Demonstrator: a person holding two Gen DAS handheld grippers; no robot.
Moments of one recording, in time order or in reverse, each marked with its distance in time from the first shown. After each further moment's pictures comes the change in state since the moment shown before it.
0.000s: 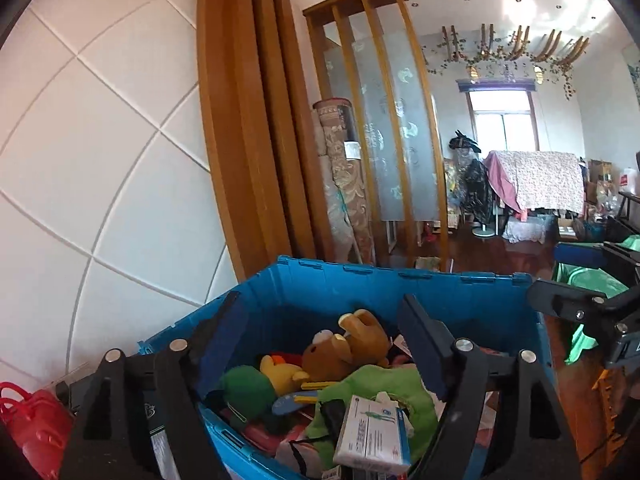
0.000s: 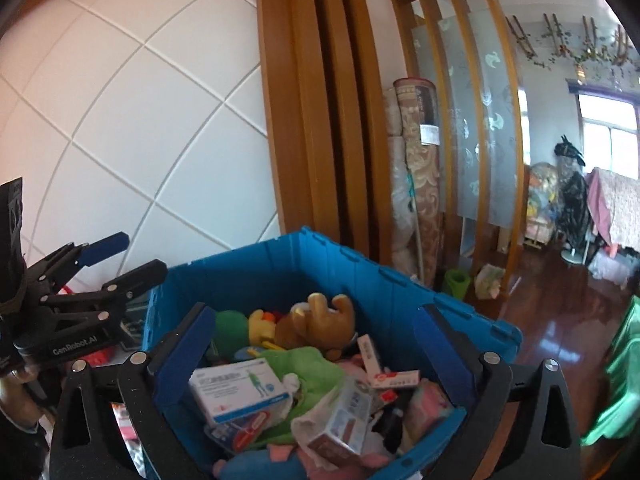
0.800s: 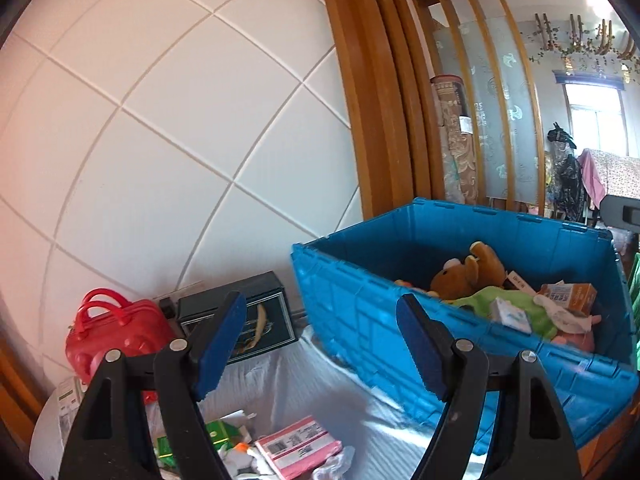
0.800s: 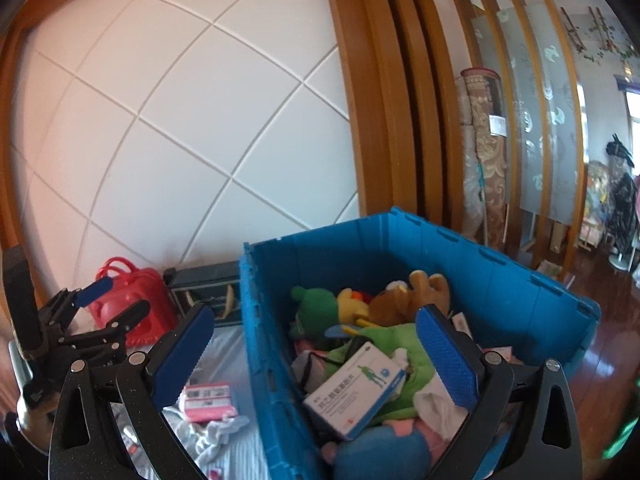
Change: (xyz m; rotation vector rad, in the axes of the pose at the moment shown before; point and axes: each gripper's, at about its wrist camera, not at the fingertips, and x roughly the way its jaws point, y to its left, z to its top) left arm -0.117 0.102 -0.116 -0.106 0.099 0.382; right arm -0.007 0.107 -0.027 -0.061 0.061 0.212
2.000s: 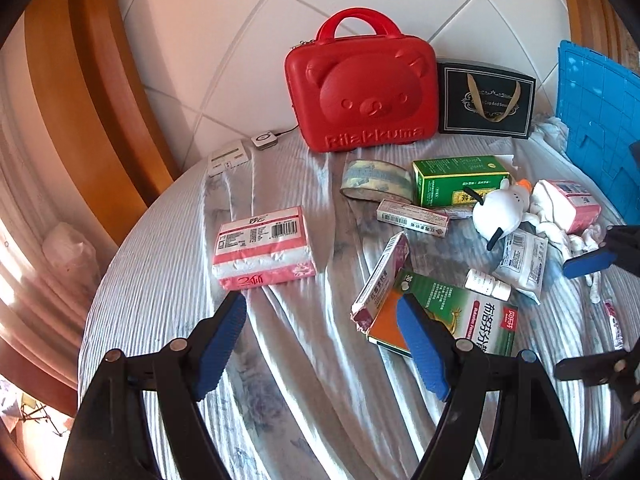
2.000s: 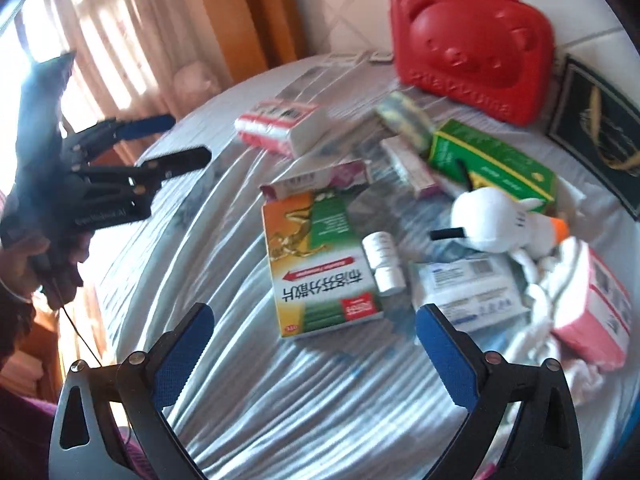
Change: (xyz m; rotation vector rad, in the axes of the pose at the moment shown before) left arm -0.094 0.245 -0.303 -0.273 0.542 0.500; right arm 0.162 0.371 -0.308 -0.661 0.729 0.898
